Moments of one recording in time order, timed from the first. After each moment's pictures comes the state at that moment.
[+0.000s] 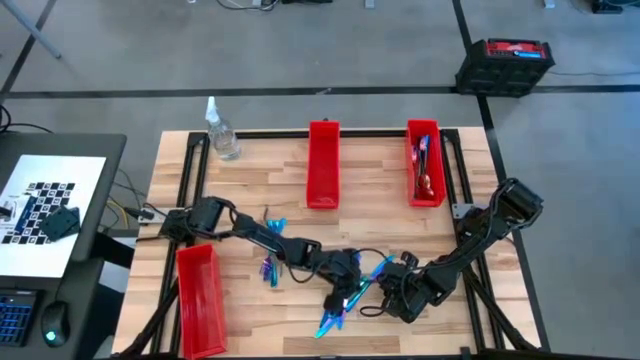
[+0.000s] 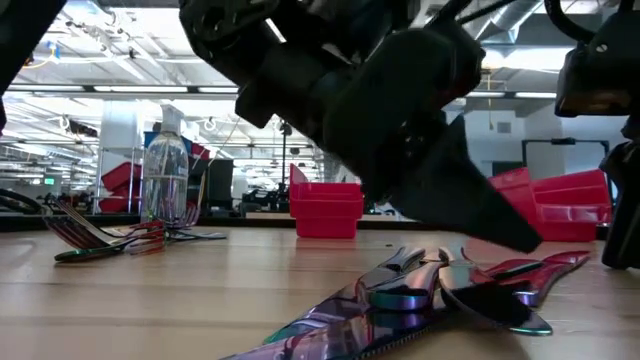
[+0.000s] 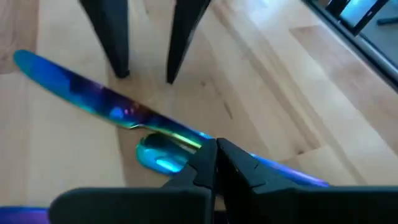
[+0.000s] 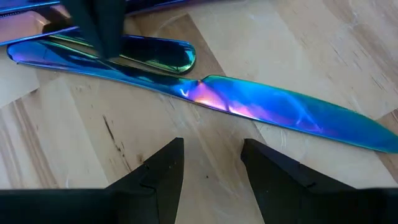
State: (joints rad) left arm -0.27 2.25 1.40 0.26 0.11 -0.04; right arm 0.75 1.72 0.83 -0.38 0.45 1.19
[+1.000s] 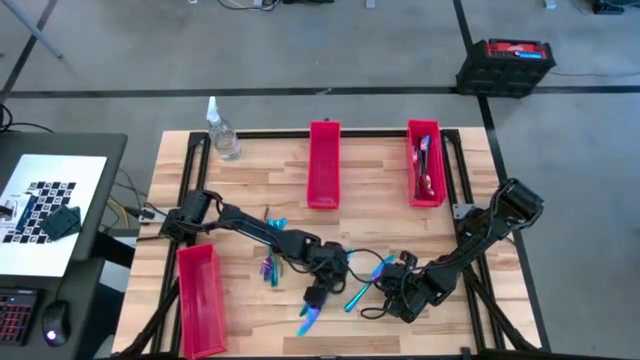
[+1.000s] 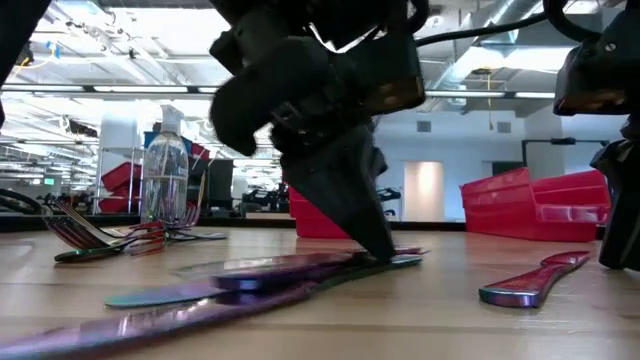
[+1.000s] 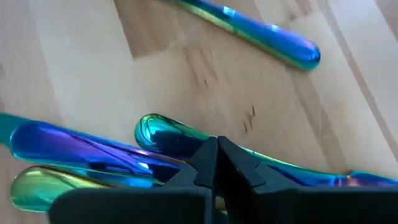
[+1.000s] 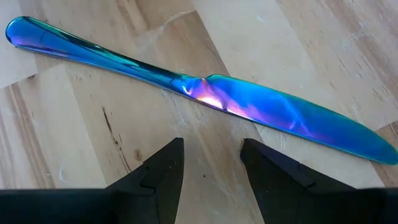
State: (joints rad) left arm -0.25 2.18 1.41 -0.33 0.12 0.05; right arm 0.74 1.72 0.83 -0.40 0.45 1.12
